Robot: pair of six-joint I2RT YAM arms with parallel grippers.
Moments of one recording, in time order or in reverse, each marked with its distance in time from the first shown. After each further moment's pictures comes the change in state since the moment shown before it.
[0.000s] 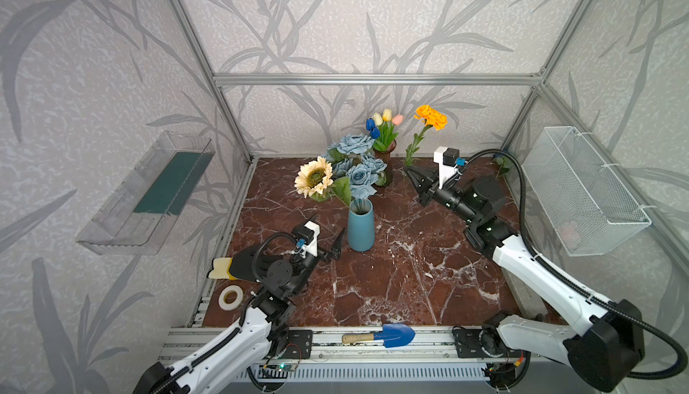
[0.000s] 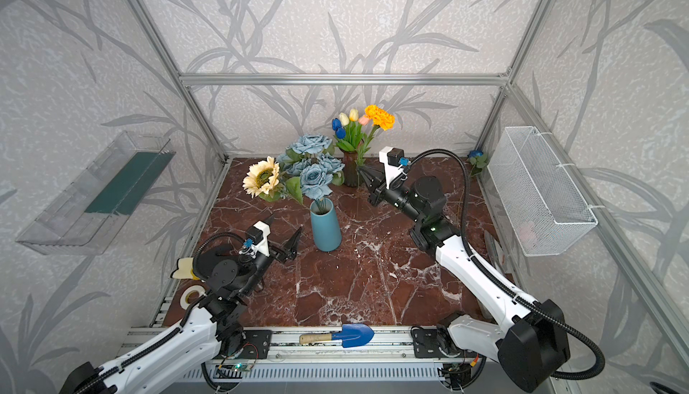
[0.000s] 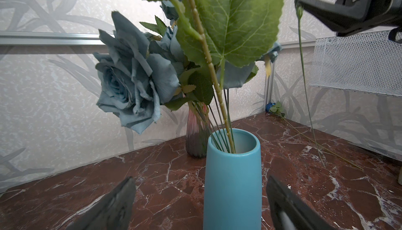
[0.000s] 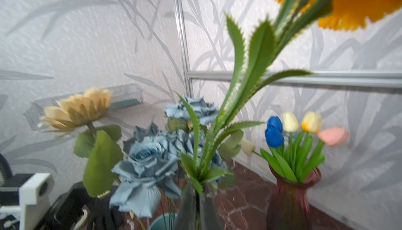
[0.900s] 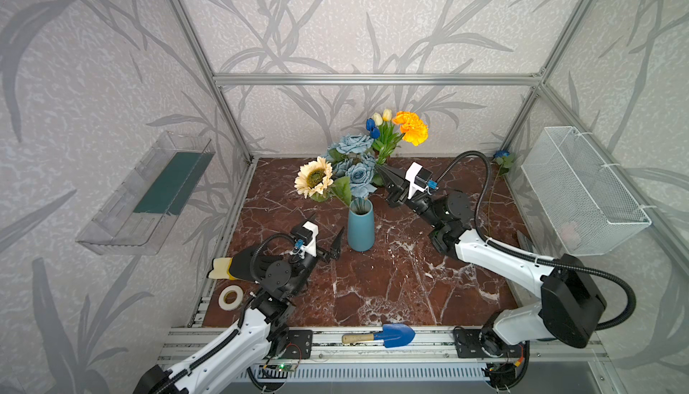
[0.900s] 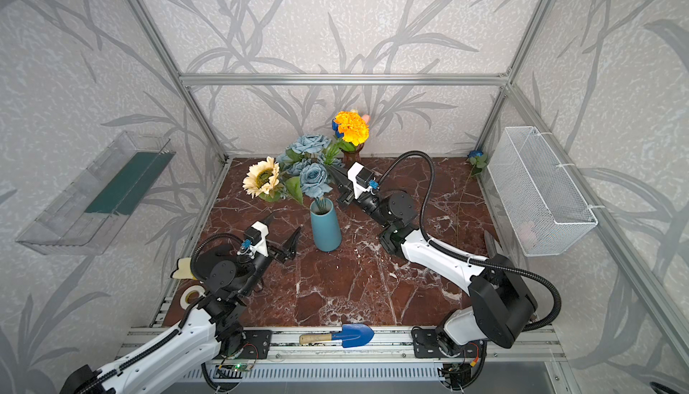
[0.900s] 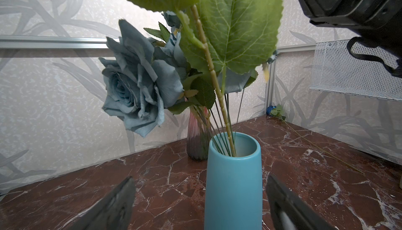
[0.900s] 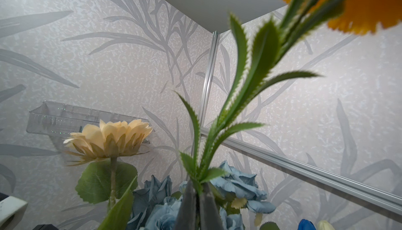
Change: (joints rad) left arm 0.000 -0.027 0.000 -0.010 -0.008 0.000; right arm 0.203 0.256 -0.002 0.517 0.124 -0.290
